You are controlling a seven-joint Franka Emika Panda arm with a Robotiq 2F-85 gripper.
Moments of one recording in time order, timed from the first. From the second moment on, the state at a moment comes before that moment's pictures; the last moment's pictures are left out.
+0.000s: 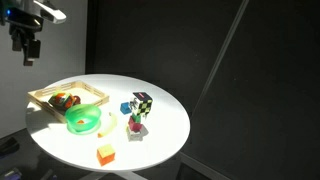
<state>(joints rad) 0.10 -0.50 0.02 -2.62 0.30 2.04 0.12</state>
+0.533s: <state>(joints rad) 0.10 -0.50 0.02 -2.62 0.30 2.04 0.12</state>
